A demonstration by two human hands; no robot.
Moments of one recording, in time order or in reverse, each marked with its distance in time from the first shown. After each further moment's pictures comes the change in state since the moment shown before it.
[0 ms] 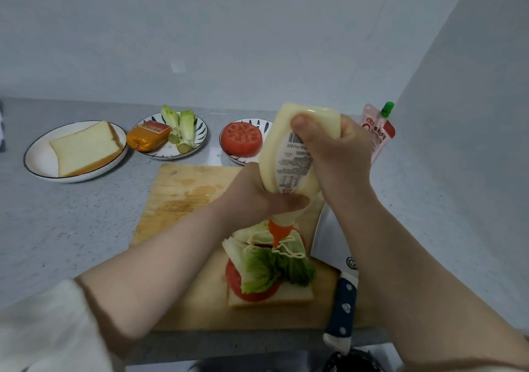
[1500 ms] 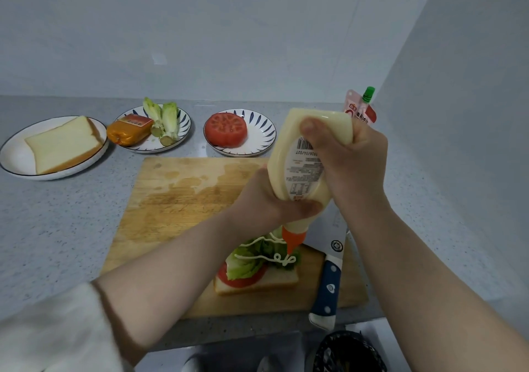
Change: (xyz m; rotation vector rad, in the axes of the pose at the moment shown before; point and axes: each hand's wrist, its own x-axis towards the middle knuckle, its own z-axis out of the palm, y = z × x) left_hand -0.009 -0.003 0.039 -0.082 -0.061 0.052; right_hand -0.022 0.000 -0.035 -0.063 0.037 -0.050
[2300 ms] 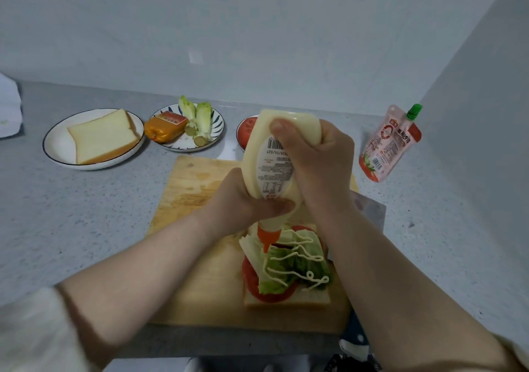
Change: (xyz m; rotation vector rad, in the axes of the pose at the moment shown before) left_hand -0.014 -0.011 -0.074 0.107 0.190 -0.074; right_hand 0.009 0.008 0.083 -0.029 -0.073 0.013
